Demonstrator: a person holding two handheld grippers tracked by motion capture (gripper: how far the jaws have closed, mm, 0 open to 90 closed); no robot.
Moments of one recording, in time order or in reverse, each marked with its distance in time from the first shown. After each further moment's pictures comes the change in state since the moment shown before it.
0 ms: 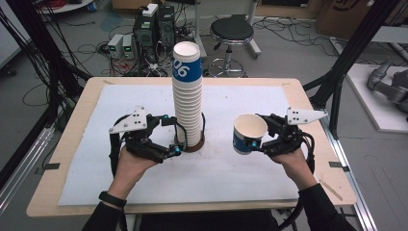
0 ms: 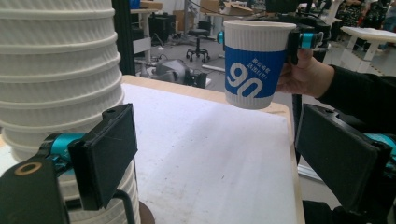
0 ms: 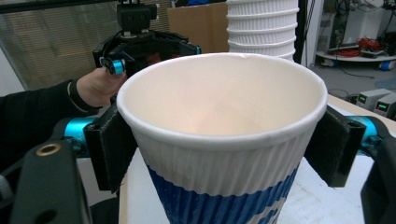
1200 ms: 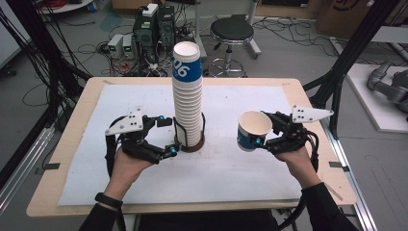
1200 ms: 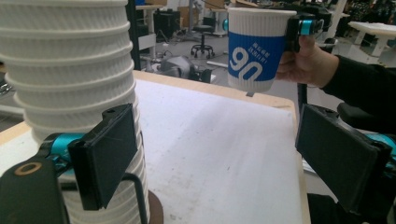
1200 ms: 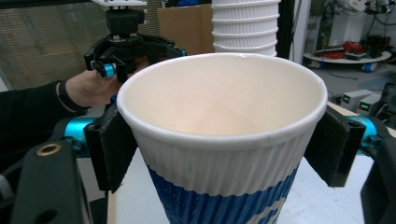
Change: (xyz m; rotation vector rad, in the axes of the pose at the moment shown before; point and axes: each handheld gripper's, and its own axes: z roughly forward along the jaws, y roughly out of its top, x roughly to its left) left arm 0.003 -0.007 -0.011 0.020 0.025 0.002; right arm -0.005 0.003 -0.010 -0.002 -0.048 -0.017
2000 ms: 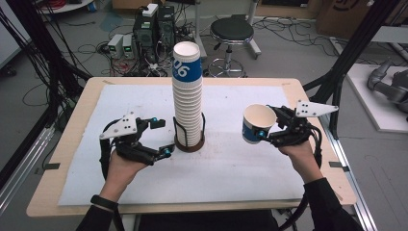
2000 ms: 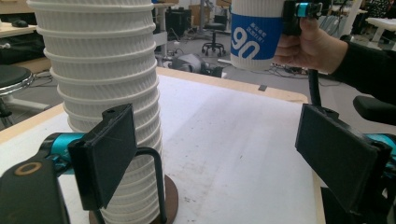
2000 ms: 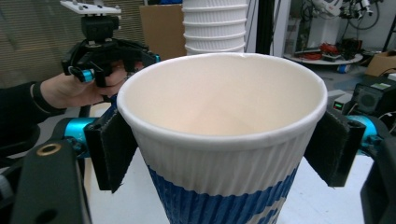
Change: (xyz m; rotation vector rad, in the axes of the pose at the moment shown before) left arm 0.004 -0.012 -0.010 0.005 0.038 0.014; right arm -0.016 0.005 -0.008 0.005 -0.069 -0.026
